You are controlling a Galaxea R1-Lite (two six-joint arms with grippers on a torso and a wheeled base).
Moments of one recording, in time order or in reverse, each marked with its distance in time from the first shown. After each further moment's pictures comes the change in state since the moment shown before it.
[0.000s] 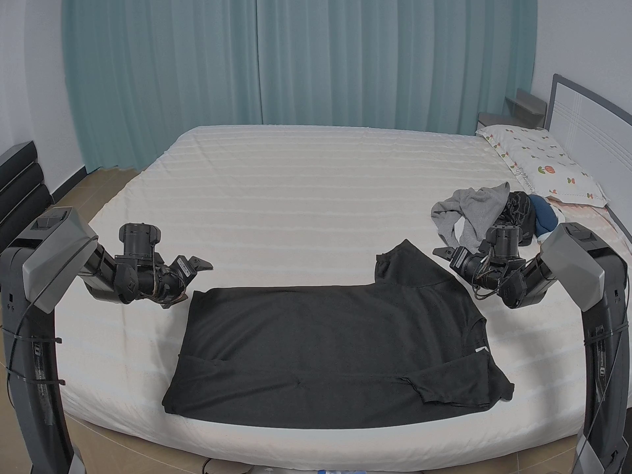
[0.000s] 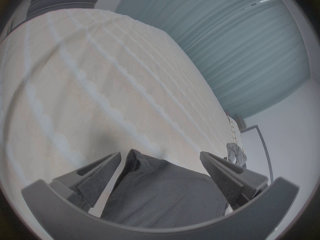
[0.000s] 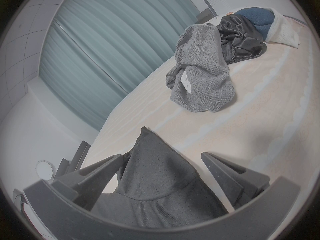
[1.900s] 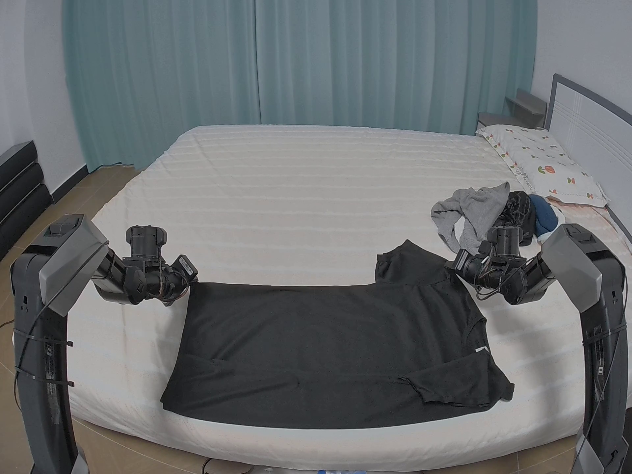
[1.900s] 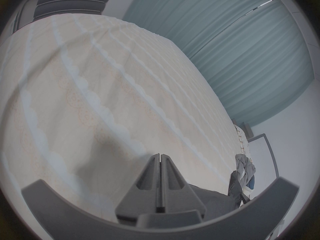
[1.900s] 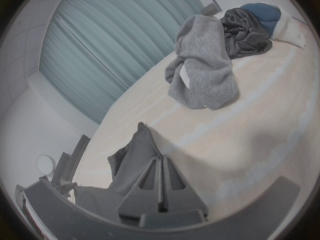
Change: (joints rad) left arm -0.001 0.089 -0.099 -0.020 0.107 -0.021; right arm -0.027 0.033 -0.070 0.083 0.062 -0.053
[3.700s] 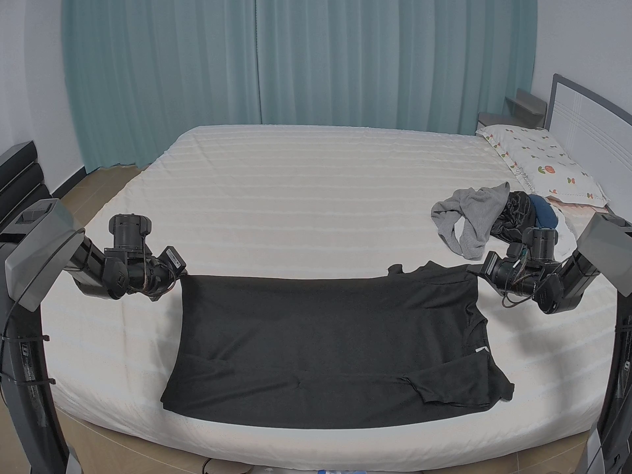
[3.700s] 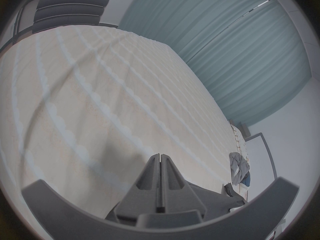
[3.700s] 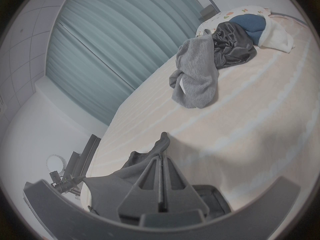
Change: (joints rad) left arm 0.012 -0.170 0.152 0.003 -0.003 0.018; right arm -0.074 -0.251 0.415 -0.172 0.123 0.003
